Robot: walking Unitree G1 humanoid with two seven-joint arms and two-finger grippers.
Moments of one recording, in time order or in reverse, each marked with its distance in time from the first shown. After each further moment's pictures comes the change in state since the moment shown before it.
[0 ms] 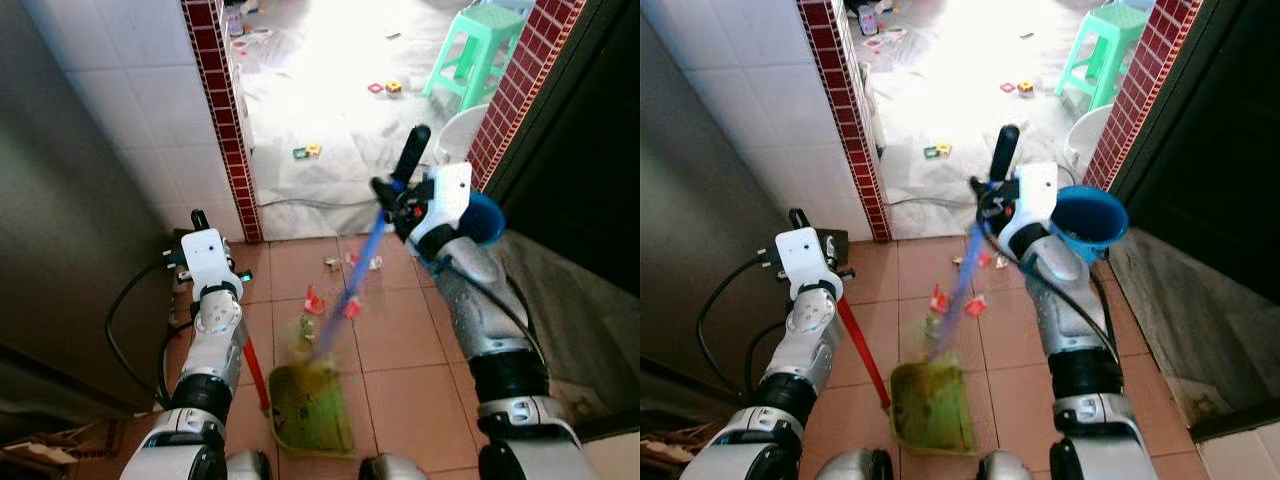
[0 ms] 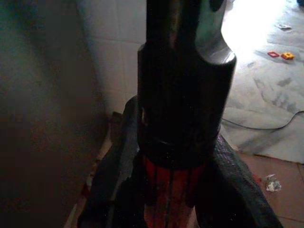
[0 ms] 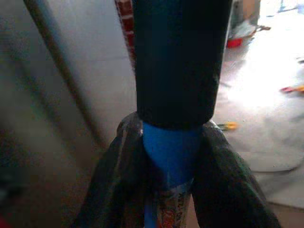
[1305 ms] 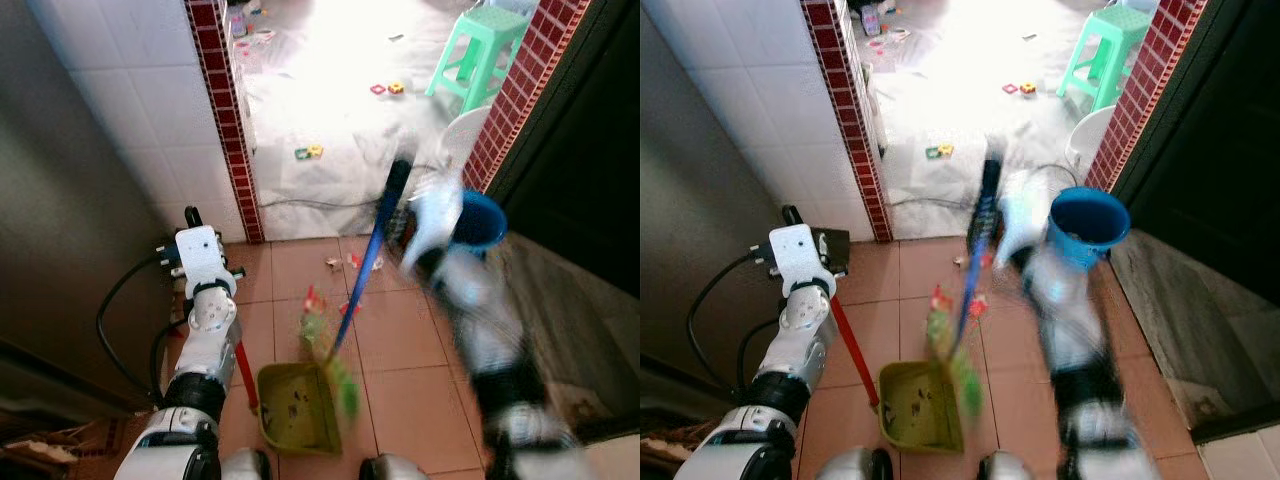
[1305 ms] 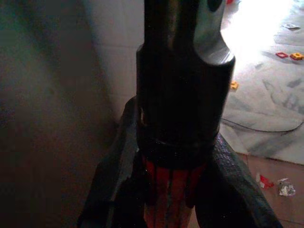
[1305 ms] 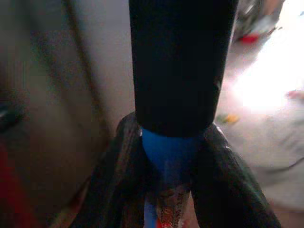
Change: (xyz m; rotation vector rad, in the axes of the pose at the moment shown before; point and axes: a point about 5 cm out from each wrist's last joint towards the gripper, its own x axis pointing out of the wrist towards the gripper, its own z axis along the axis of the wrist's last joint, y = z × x) left arm 0.003 0.007 0.005 0.037 -0.019 0.019; right arm -0.019 0.008 -0.042 -0.151 0.109 0.088
